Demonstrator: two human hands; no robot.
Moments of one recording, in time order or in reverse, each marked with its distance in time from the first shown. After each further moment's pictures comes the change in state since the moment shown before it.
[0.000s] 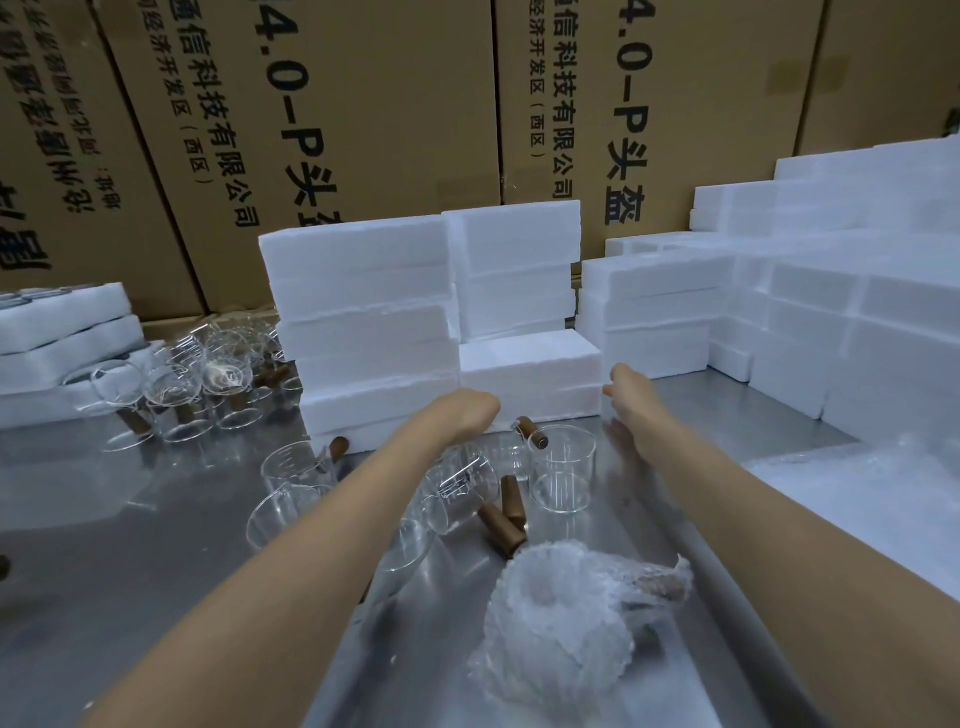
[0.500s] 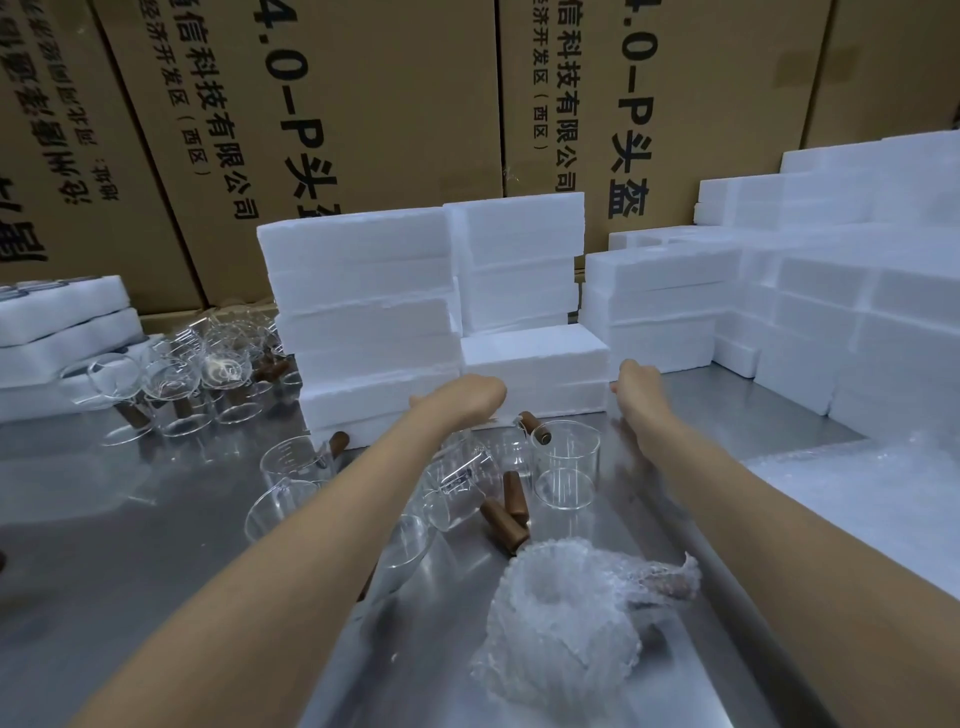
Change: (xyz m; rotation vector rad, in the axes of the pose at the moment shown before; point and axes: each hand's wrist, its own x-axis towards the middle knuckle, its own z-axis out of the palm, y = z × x) left_hand 0.016 -0.006 0.000 -0.057 -0.022 -0.032; right_hand 0.011 0.006 0.000 -0.067 0.088 -0.022
